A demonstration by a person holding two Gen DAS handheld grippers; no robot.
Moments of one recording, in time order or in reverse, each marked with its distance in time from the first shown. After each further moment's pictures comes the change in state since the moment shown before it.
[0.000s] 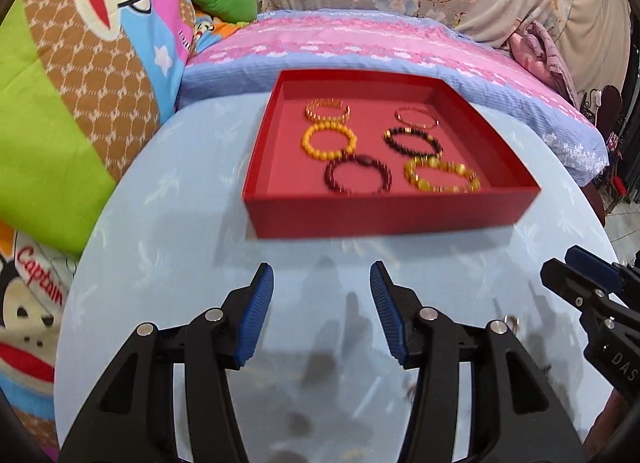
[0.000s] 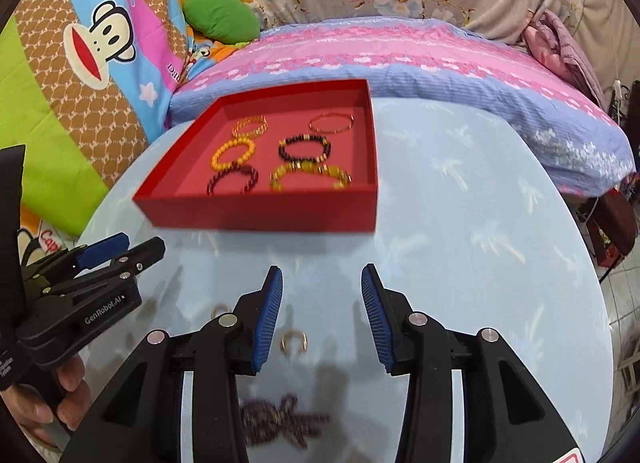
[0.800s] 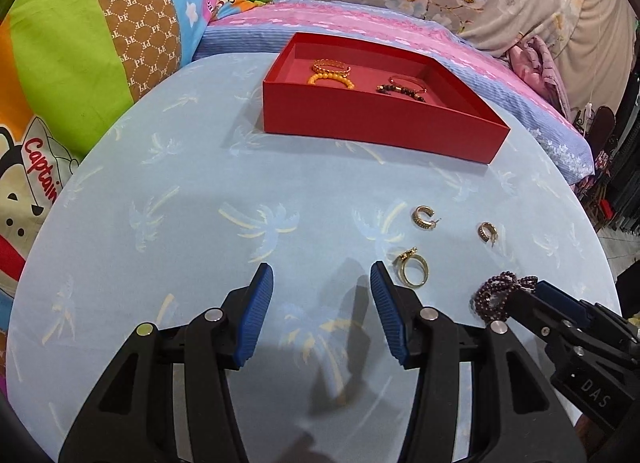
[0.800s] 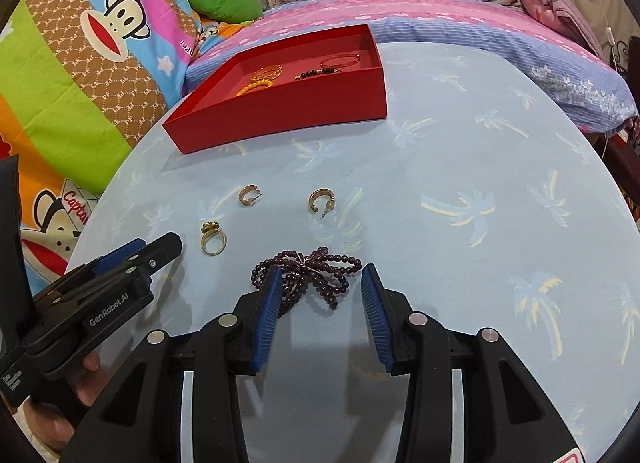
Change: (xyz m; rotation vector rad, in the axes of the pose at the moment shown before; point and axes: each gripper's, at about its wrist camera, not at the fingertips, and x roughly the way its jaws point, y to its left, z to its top) left arm -0.027 0.003 -0.077 -0.104 0.004 -0.058; right arm -0.014 0.008 -0.077 0.069 0.062 0.073
